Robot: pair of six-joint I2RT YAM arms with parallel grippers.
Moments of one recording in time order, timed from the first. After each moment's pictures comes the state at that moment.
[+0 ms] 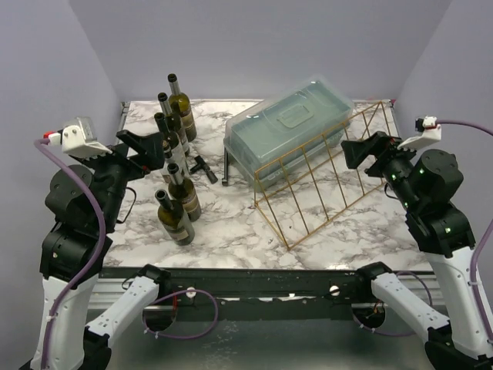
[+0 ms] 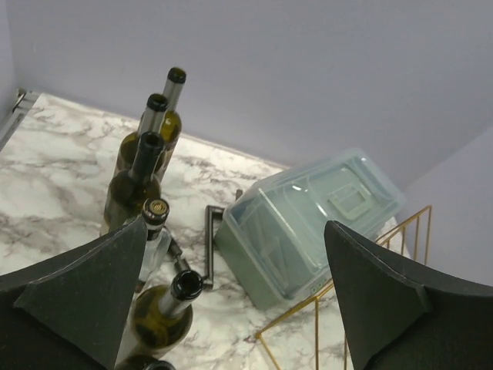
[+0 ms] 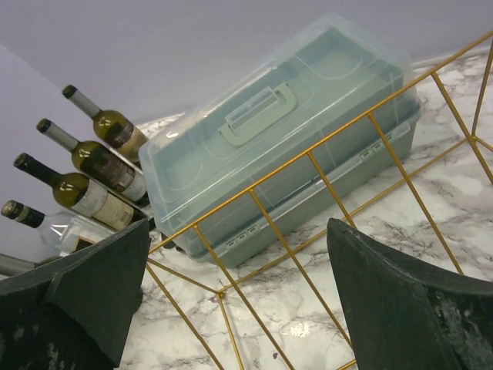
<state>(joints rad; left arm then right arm) -0.35 0.71 1.39 -0.63 -0.26 -0.45 0.30 0.75 1.19 -0.53 0.06 0.42</state>
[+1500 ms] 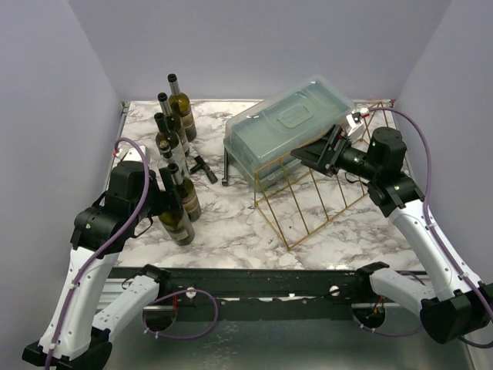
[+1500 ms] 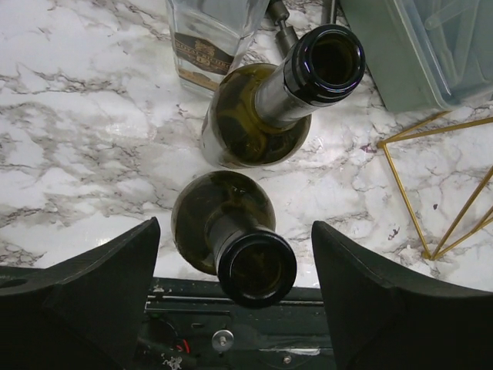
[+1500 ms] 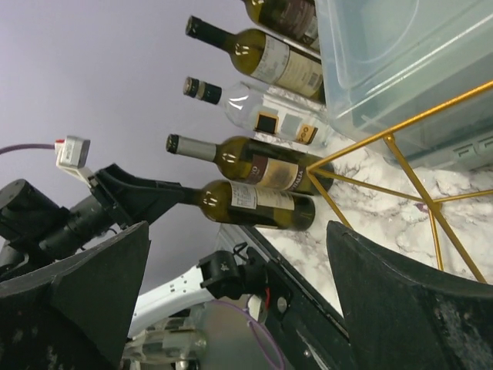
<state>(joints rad) -0.35 0.78 1.23 -1.18 -0.20 -0.46 0.30 1.02 1.03 -0.19 -0.62 0.92</state>
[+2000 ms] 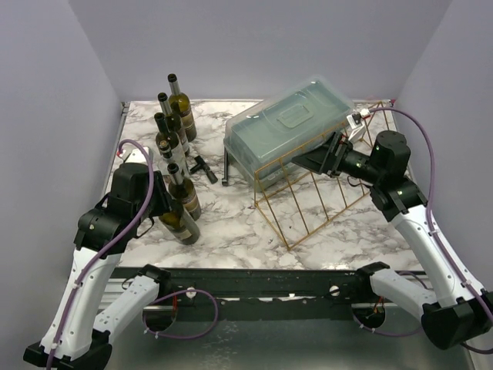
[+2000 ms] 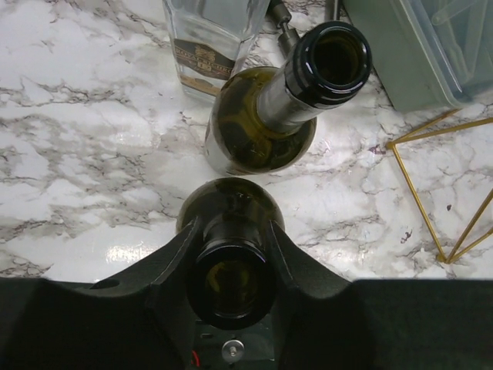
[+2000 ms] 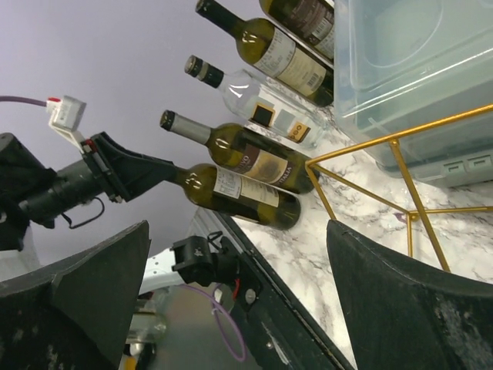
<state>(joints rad) -0.35 0.77 1.16 -1.11 -0.19 -0.42 0.30 0.98 1.00 -0.17 -0.67 0.80</state>
